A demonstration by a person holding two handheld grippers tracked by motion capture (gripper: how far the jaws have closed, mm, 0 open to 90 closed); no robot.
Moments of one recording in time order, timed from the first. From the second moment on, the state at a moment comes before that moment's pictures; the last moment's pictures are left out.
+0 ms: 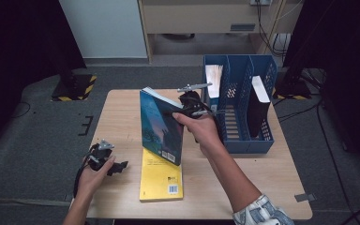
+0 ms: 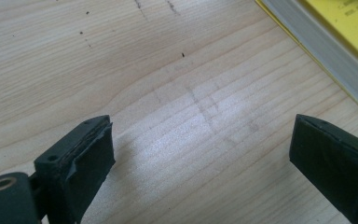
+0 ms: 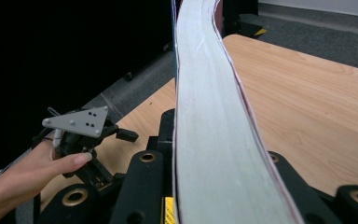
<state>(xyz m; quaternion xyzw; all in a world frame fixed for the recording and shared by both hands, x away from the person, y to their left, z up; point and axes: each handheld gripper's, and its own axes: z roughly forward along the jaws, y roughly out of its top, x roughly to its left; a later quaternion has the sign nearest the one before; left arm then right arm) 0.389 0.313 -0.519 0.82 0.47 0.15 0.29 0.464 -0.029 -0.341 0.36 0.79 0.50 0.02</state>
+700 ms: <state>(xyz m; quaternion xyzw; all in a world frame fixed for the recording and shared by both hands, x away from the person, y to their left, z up) 0.386 0.313 -0.537 0.79 0.48 0.19 0.32 0.463 -0.063 -0.335 0.38 0.77 0.51 0.04</state>
